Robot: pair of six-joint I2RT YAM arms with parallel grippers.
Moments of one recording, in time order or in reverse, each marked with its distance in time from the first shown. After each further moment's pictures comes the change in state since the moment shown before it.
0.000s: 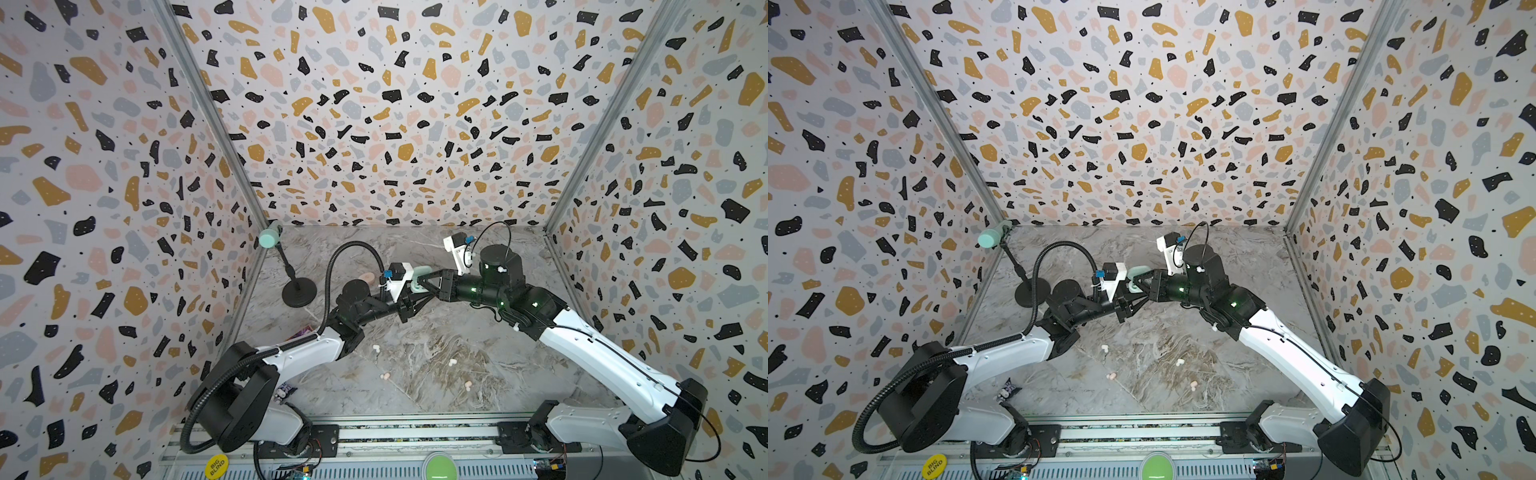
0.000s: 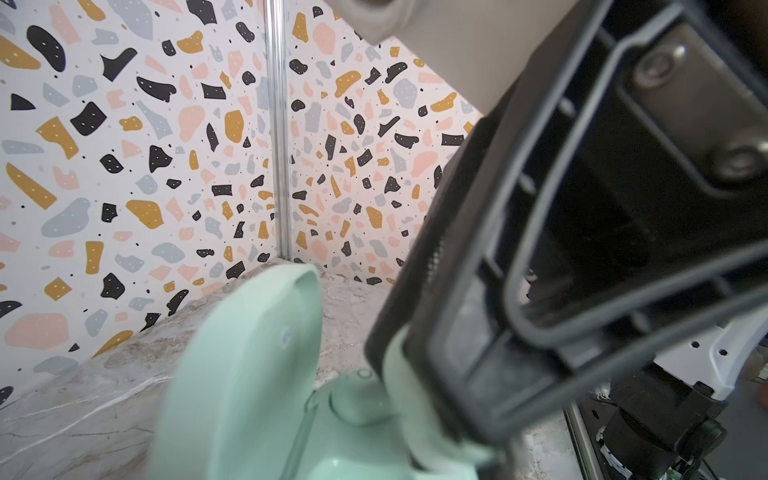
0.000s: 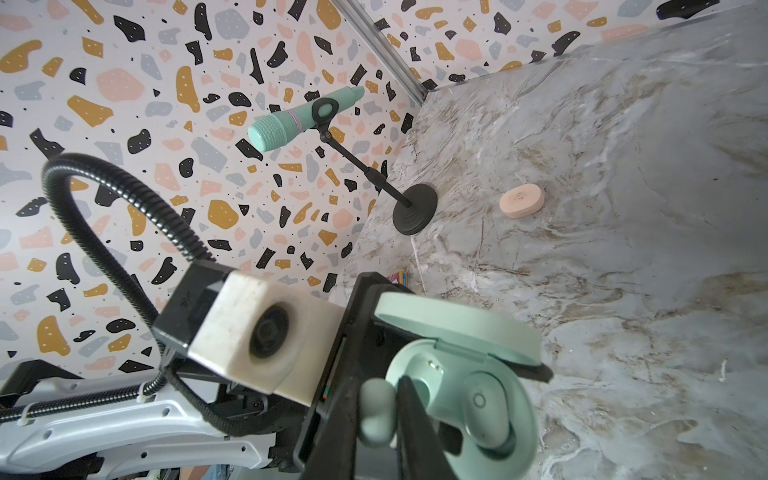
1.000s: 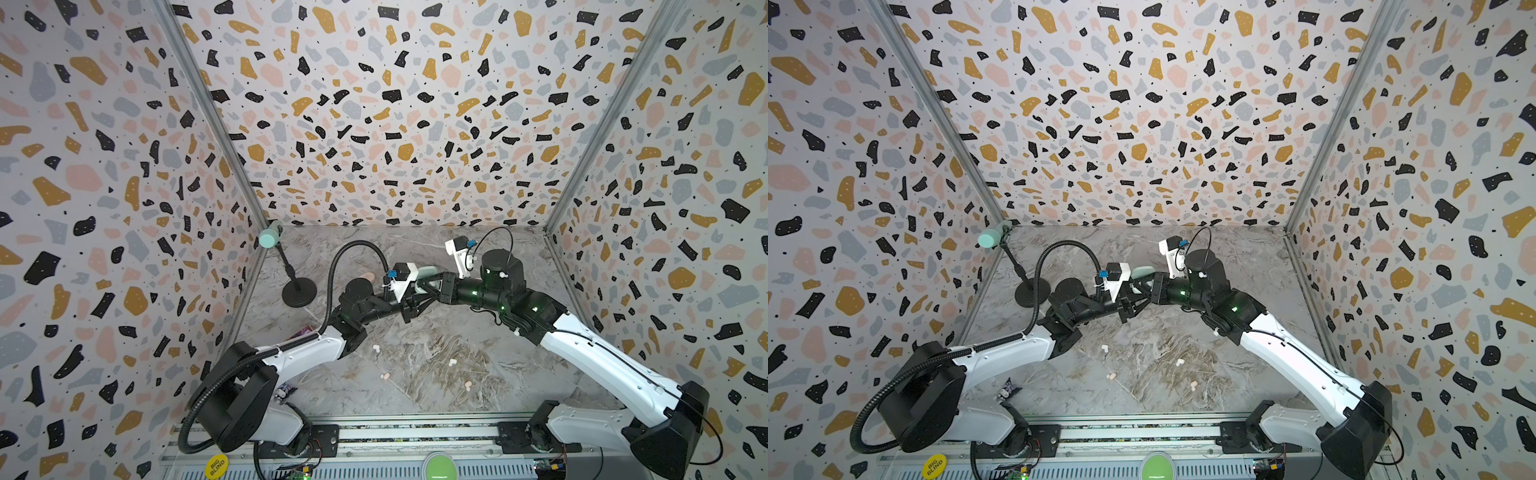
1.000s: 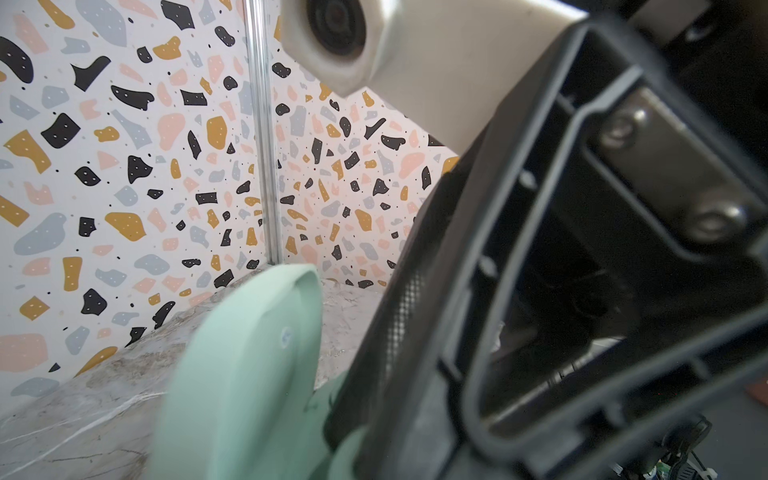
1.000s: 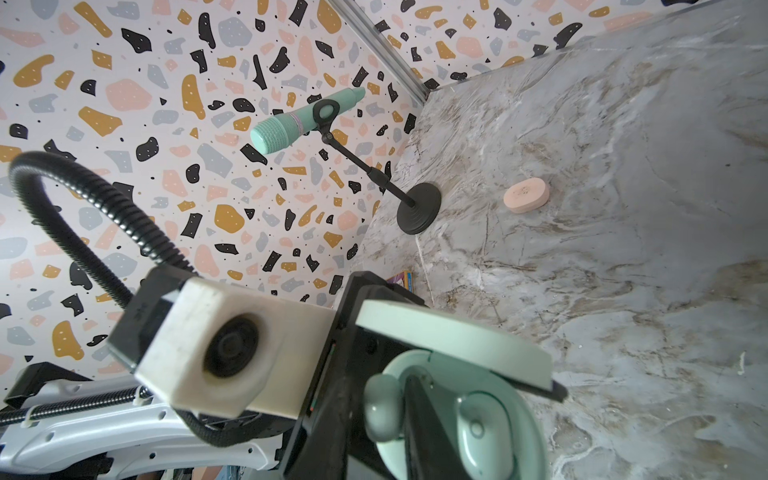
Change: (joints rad) left arm -0.018 0.000 0.032 -0.035 0.000 0.023; right arm 0.008 -0.024 -0.053 0.043 -0.003 0.039
